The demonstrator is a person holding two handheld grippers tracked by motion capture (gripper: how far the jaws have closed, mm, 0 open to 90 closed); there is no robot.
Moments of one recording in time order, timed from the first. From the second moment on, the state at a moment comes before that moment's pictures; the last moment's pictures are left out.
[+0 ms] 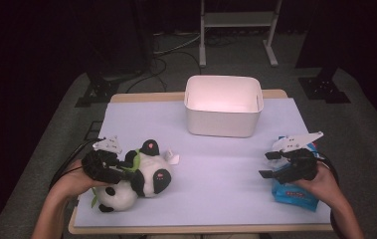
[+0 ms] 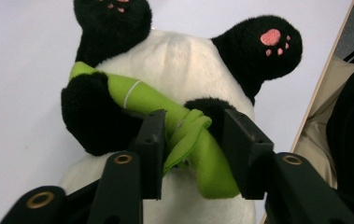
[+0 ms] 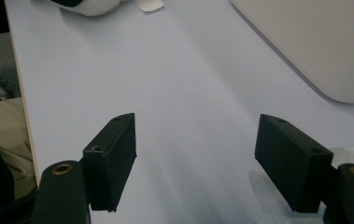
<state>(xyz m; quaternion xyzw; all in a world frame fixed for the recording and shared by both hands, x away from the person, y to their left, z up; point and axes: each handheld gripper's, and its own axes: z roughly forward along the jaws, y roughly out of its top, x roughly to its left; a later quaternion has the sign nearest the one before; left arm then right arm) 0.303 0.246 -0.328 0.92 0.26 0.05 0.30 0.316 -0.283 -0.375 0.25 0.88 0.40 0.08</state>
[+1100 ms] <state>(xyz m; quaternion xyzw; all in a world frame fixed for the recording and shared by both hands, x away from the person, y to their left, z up) 0.319 0.248 -0.311 0.91 0.26 0.06 0.31 0.321 -0.292 -0.382 0.27 0.87 0.40 0.08</state>
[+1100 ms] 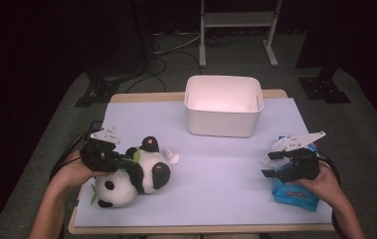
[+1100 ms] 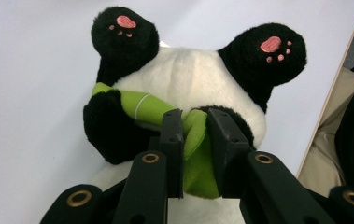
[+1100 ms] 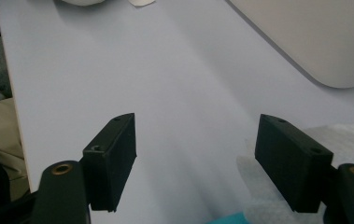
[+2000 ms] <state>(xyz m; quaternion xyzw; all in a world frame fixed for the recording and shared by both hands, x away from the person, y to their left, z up) 0.334 0.175 -0.292 0.93 0.19 0.05 0.31 0.321 -0.305 -0.380 0.28 0.87 0.41 0.08</state>
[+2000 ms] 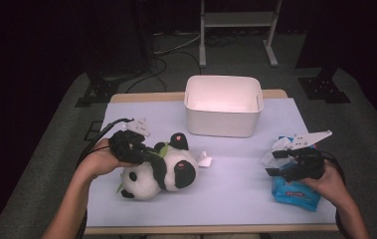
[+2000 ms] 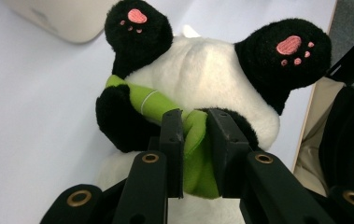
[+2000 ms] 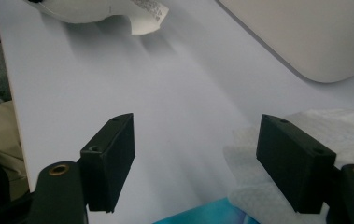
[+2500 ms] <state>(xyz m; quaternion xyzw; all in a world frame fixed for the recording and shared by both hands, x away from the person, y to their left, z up) 0.345 0.108 -0.290 0.94 0.13 0.04 0.30 0.319 -0.313 -0.378 0.28 0.87 0.41 0.07</state>
